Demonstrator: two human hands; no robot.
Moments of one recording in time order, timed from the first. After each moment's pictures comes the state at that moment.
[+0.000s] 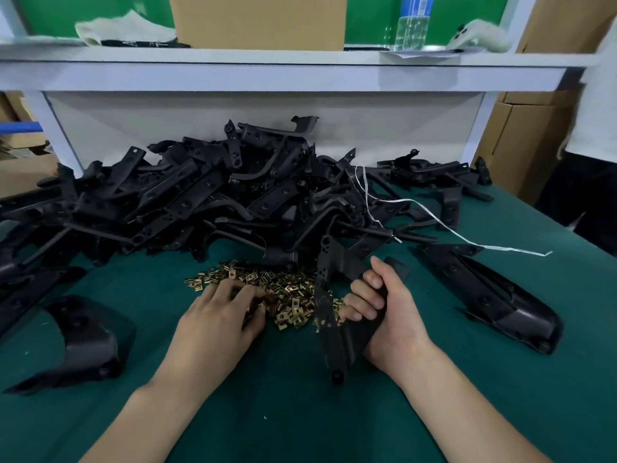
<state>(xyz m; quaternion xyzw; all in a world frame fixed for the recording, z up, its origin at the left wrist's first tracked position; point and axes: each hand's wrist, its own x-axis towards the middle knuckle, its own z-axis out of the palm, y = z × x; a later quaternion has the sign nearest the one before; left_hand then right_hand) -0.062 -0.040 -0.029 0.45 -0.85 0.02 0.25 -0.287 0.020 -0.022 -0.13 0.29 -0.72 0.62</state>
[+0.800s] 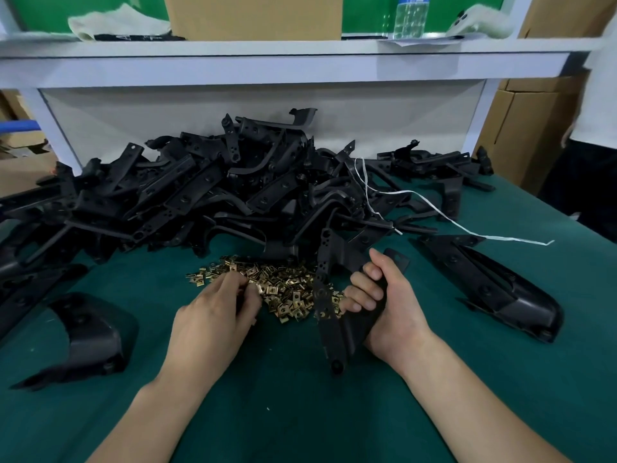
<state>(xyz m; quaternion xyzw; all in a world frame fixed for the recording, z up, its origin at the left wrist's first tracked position) -0.062 -0.037 -0.027 0.47 -0.81 -0.01 0.36 -0.286 0.021 -0.018 -0.12 0.30 -0.72 0.62</state>
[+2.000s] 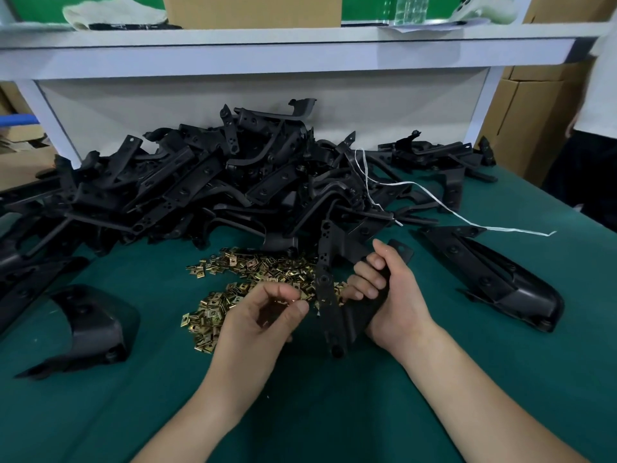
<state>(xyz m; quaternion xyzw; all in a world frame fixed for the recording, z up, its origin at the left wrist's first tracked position) -0.090 0.021 -0.009 0.38 -0.62 -0.54 0.42 -0.289 0.020 -0.019 -0.11 0.28 -0.73 0.62</state>
